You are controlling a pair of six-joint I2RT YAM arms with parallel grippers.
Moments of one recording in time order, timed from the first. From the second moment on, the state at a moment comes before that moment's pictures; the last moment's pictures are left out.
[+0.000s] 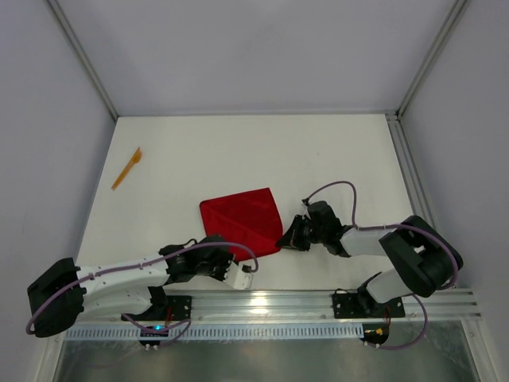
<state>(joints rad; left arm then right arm) -1.06 1.03 0.39 -0.30 0.04 0.89 0.59 1.46 0.36 0.34 -0.40 0.97</state>
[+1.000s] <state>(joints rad) -1.06 1.08 0.44 -0.38 0.01 0.70 0.58 1.42 0.36 0.30 -0.41 0.96</state>
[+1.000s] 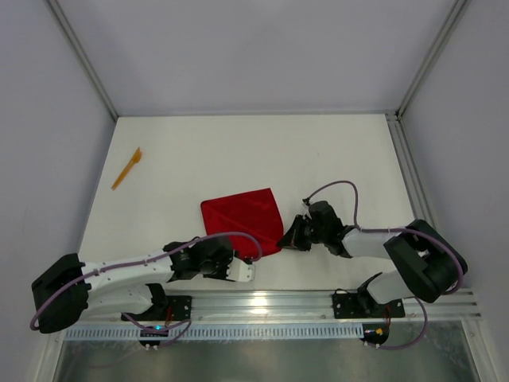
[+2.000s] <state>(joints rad) -0.99 1.04 0.71 -0.63 0.00 0.74 0.58 1.20 0.54 -0.04 -0.41 0.79</state>
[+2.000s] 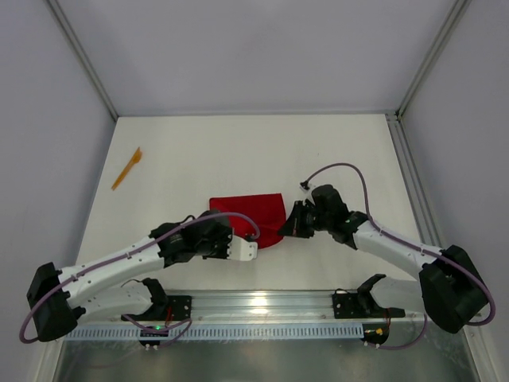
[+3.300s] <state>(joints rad) -0.98 1.10 1.25 -0.92 0.18 0.53 0.53 1.12 1.17 -0.79 -0.26 0.42</state>
